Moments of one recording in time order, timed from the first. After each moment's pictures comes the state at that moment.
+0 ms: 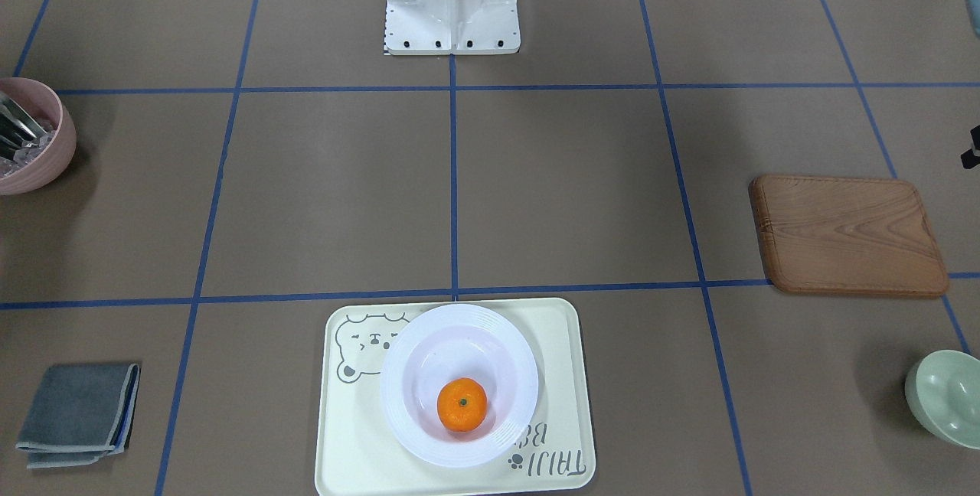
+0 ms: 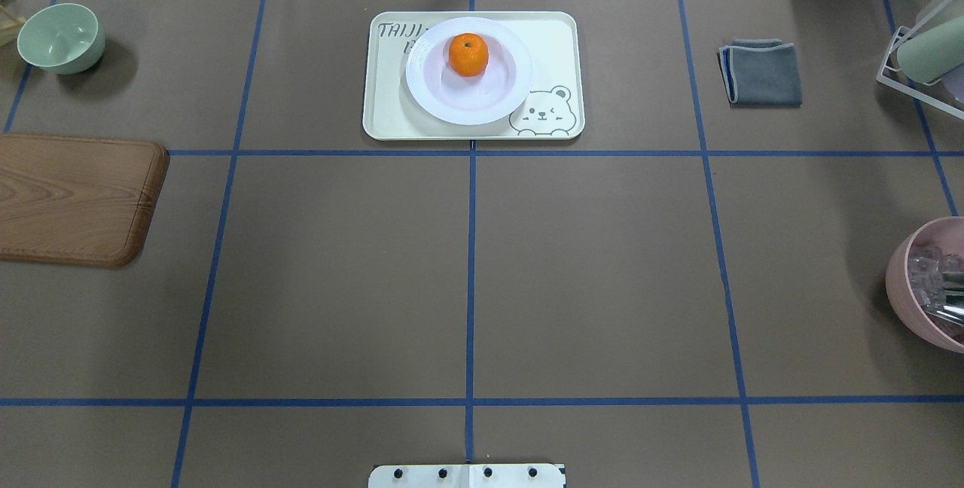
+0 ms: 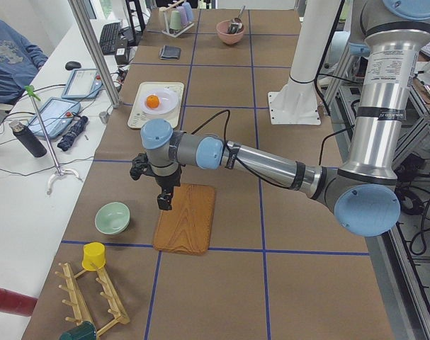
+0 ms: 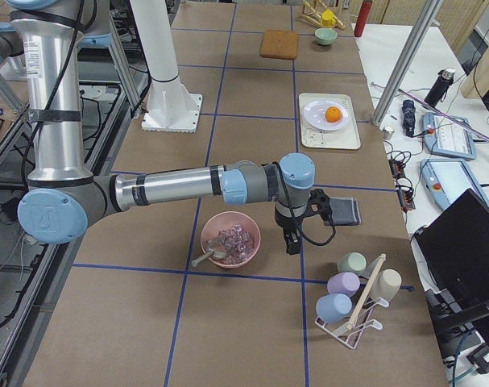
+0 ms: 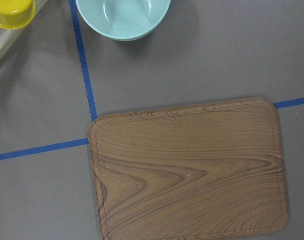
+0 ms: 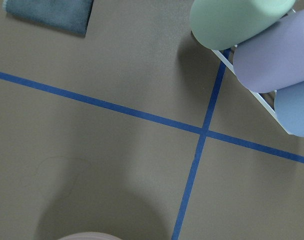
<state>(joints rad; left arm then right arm) -1.45 -1.67 -1.74 -1.45 -2.34 -0.02 1.49 -1.56 1.72 -1.59 2.31 -0.11</state>
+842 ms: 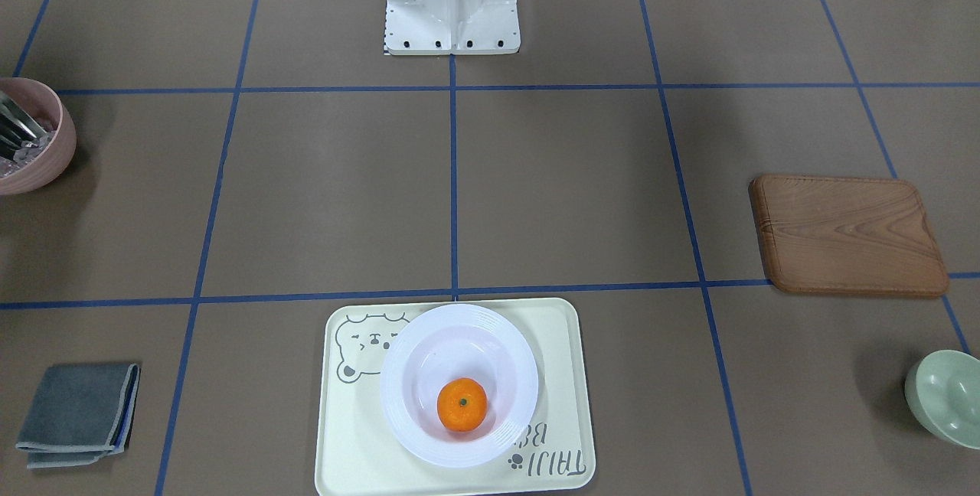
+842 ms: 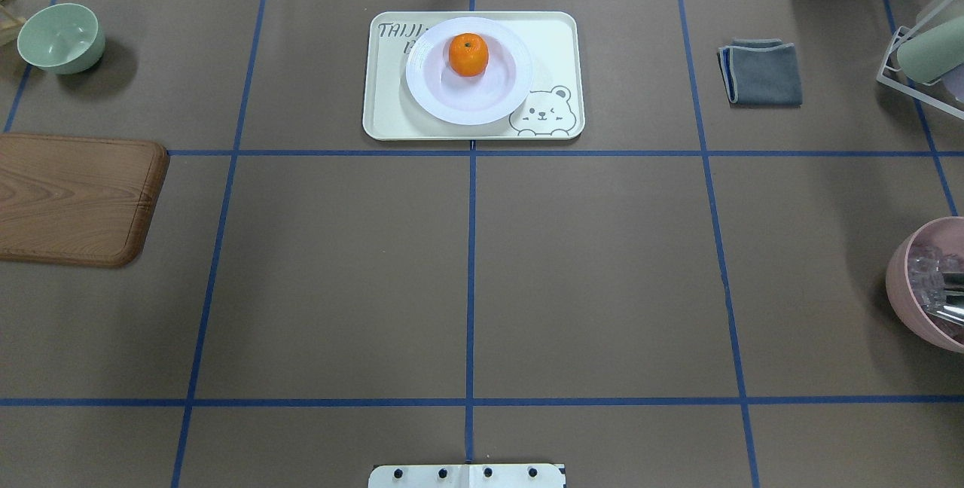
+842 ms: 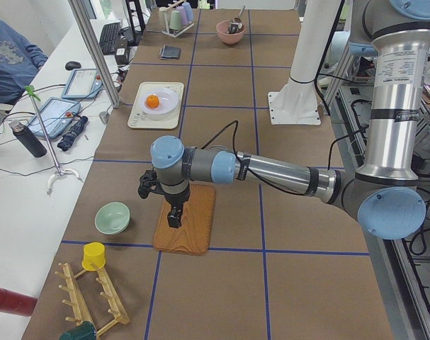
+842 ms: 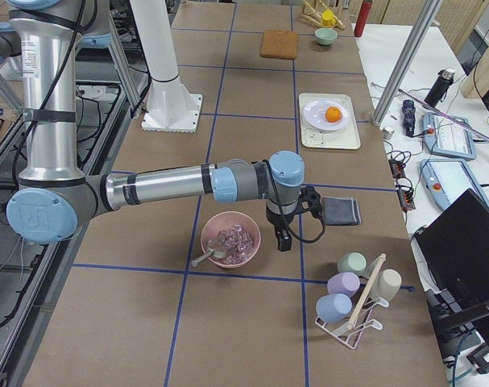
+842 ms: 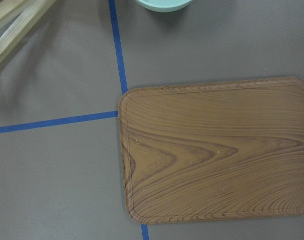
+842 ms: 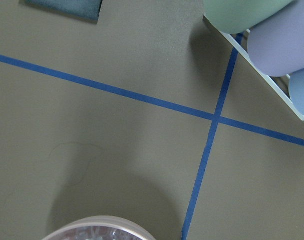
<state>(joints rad) -1.51 -1.59 -1.74 -1.46 -2.34 0.04 1.47 -1.61 1.78 -1.60 2.33 -0.08</state>
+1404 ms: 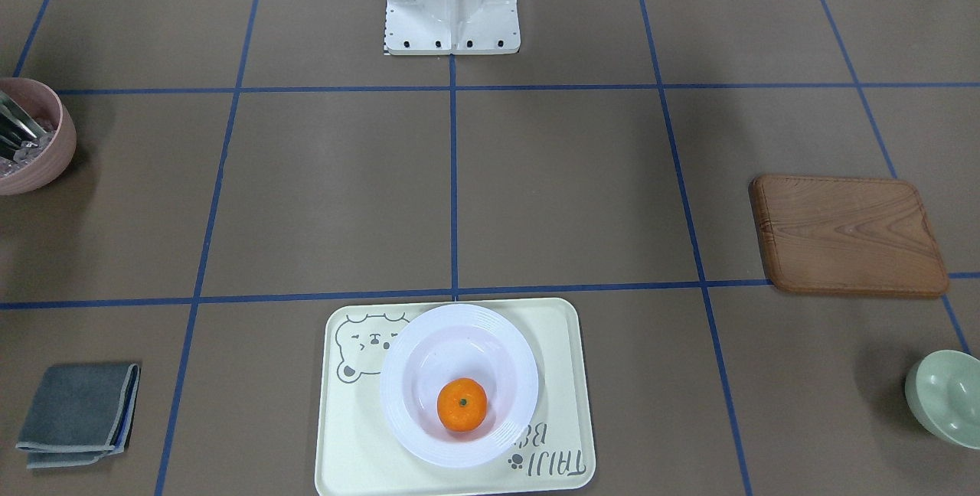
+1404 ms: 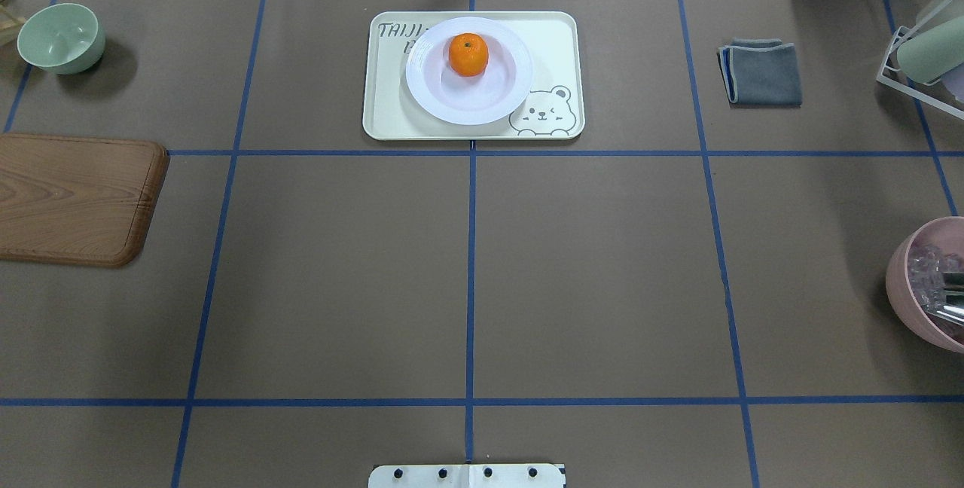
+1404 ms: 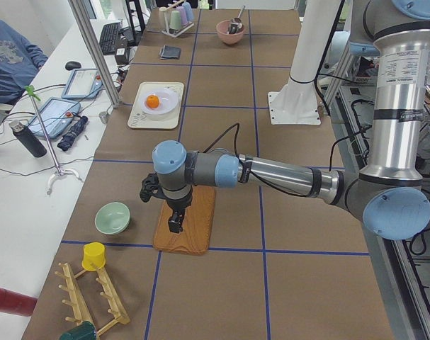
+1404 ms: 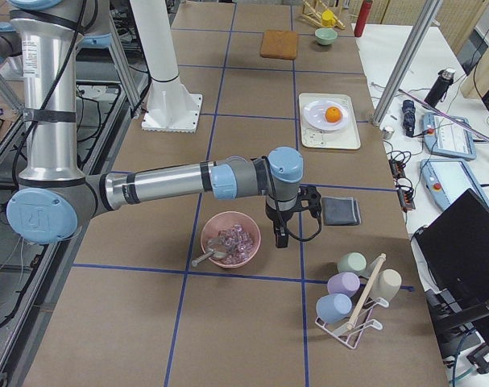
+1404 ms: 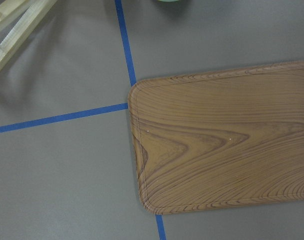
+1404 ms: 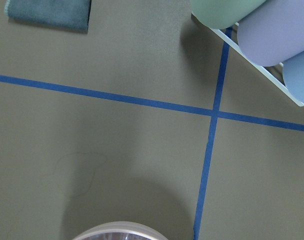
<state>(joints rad) -1.52 -1.58 -1.74 -1.46 -2.34 0.11 1.46 -1.61 1.80 -1.60 2.32 0.04</state>
